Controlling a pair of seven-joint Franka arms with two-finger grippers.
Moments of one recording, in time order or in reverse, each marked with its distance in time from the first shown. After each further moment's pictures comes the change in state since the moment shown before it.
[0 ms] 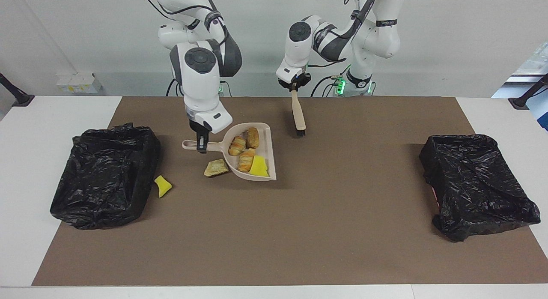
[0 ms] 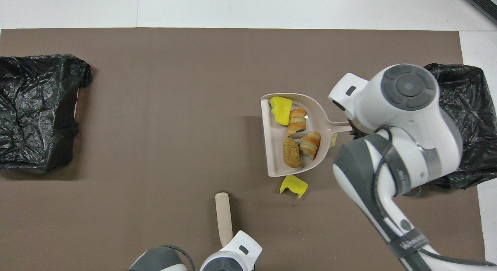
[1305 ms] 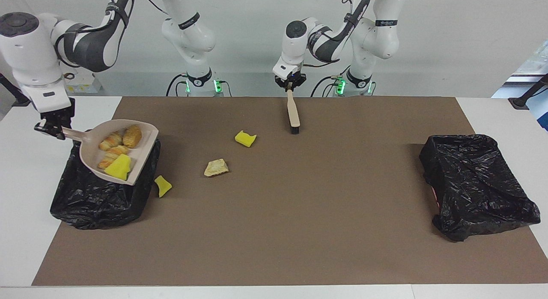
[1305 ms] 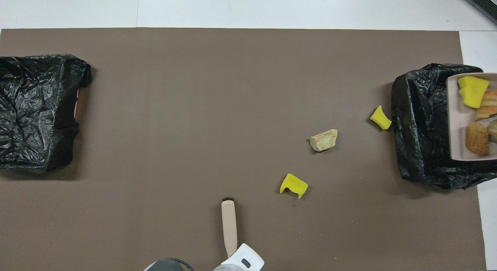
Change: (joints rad) left arm -0.057 -0.011 0.010 -0.080 0.000 0.133 0.033; right arm -0.583 -0.004 -0.029 0.141 -0.452 0.141 -0.403
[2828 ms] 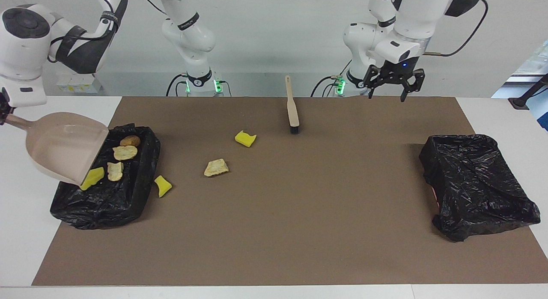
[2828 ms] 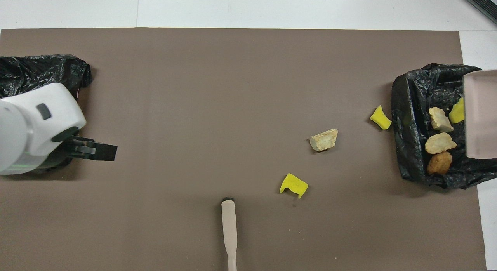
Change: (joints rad) left arm 0.805 0.051 0.035 0.810 0.294 -0.608 0.925; right arm 0.024 -0.008 0.014 0.025 0.012 -0.065 0.084
